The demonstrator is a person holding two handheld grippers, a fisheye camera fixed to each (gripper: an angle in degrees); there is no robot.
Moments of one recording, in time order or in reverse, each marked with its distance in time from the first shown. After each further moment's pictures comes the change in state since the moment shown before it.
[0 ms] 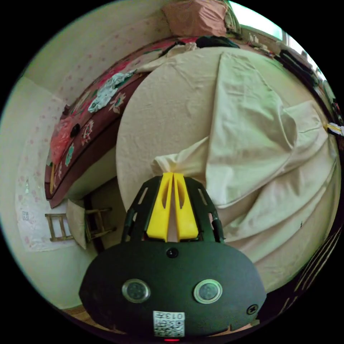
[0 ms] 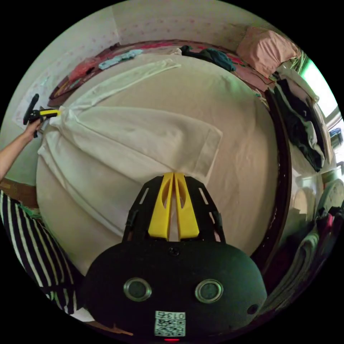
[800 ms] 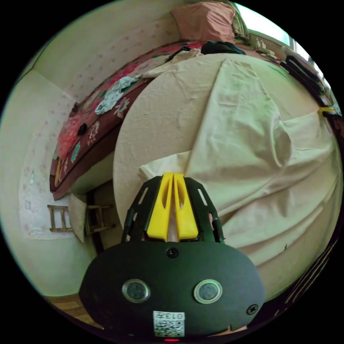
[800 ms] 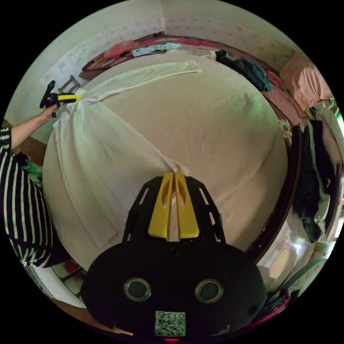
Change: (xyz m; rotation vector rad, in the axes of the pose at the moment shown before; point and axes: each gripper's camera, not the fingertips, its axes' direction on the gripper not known) left arm 0.070 -0.039 -0.036 0.023 -0.050 -0.069; right arm 0.123 -0.119 0.053 0.008 -0.148 -0.235
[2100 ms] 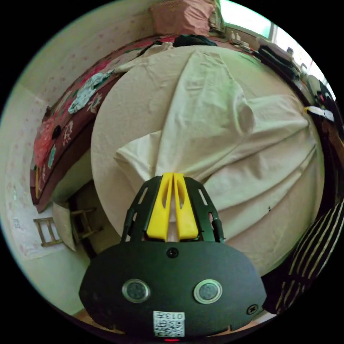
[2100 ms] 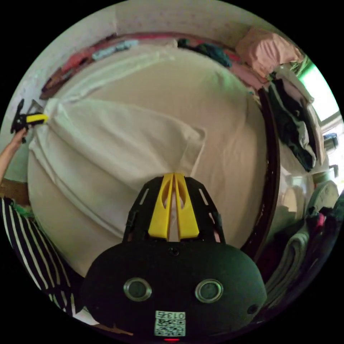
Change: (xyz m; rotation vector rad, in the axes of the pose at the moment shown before) left arm -0.024 0.030 -0.035 -0.050 0.199 0.126; right arm -0.086 0.108 0.008 -0.037 0.279 0.340
